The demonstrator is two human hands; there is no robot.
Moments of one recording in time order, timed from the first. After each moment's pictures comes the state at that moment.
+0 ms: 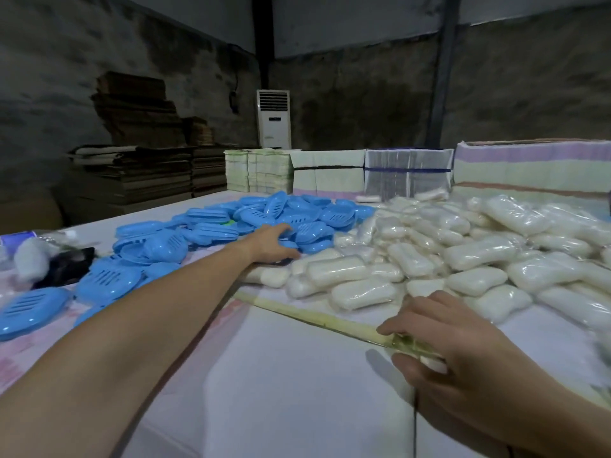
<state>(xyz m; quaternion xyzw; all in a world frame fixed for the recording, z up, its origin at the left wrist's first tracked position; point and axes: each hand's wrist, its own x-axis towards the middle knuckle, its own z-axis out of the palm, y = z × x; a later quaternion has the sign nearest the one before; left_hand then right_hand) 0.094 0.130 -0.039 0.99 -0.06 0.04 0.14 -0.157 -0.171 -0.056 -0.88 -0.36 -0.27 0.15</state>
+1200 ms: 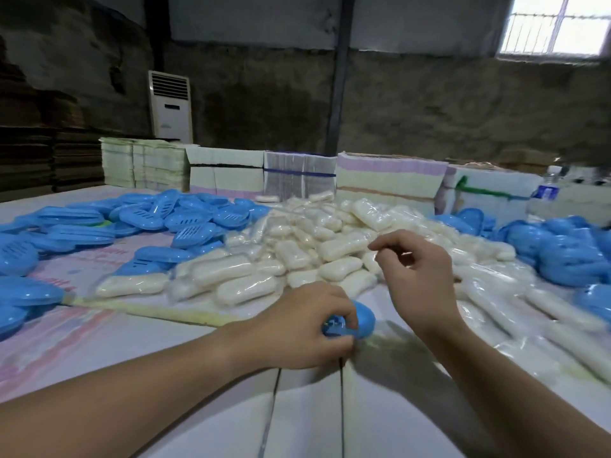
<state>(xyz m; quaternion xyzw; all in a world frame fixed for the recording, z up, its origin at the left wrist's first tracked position) -0.114 -0.062 -0.049 0.81 -0.52 0.12 0.25 -0.162 -0.232 -0.015 -0.78 -0.05 -0.45 0.44</state>
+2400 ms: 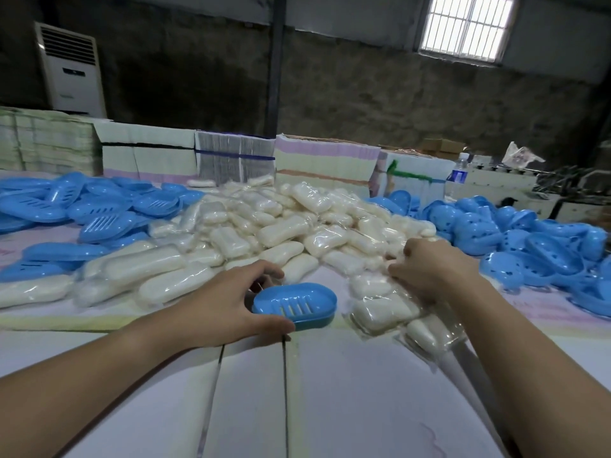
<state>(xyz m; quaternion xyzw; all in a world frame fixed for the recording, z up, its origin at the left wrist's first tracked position) -0.079 -0.057 -0.063 0.81 -0.43 -0.01 0.39 -0.174 -0.362 -0.007 -0.94 0.32 -0.12 -0.02</state>
